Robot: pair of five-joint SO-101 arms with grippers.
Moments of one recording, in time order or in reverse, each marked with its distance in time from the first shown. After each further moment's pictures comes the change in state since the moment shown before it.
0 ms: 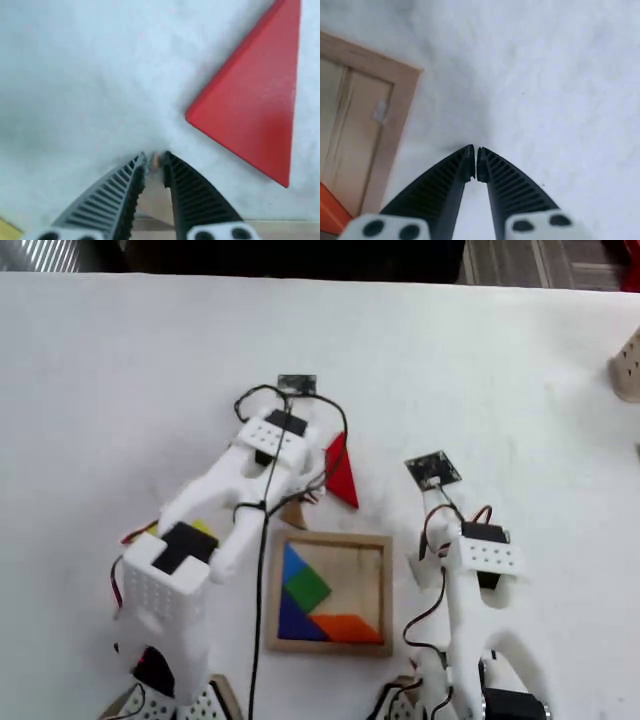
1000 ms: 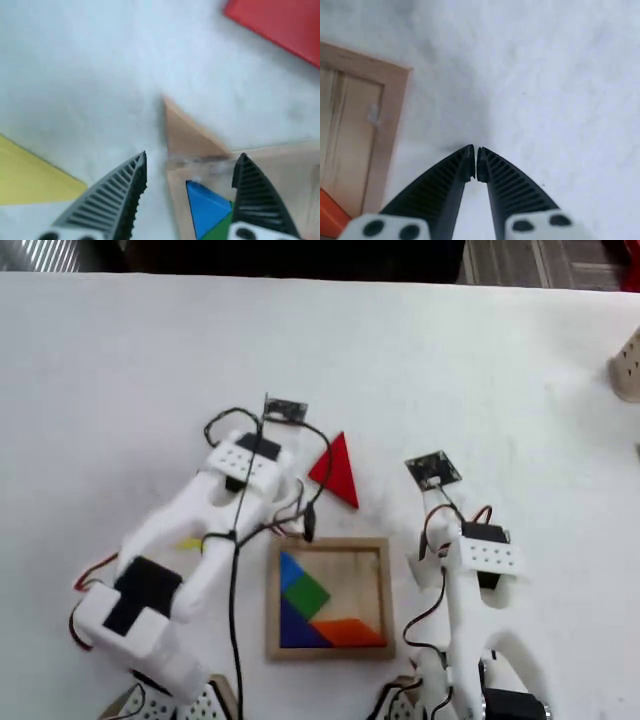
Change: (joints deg) left arm -1.4 -19.1 21.5 1.1 -11.2; right arm 0.0 0.0 0.0 0.0 0.0
